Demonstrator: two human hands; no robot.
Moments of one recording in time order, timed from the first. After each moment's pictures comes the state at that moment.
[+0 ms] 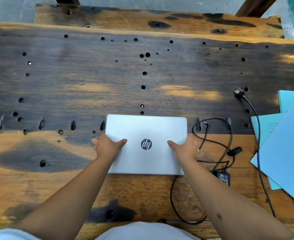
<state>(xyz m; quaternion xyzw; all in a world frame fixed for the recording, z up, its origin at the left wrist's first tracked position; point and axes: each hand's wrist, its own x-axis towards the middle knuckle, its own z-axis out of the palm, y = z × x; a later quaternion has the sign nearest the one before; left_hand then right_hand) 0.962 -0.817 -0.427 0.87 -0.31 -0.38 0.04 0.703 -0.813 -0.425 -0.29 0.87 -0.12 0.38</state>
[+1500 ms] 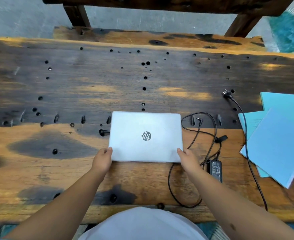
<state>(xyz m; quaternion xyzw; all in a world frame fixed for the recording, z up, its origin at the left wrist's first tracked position) 0.986 -0.711 -0.402 0.82 -0.25 -0.49 0.17 0.674 -0.723 -0.395 -0.29 0.79 -0.11 0.52</state>
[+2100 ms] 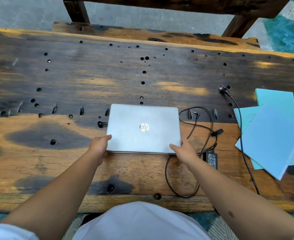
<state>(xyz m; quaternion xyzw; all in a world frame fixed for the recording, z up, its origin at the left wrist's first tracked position) 0.999 -0.727 -0.410 0.78 -0.11 -0.56 0.24 0.674 -0.721 -0.387 -0.36 0.78 -0.10 0.50</state>
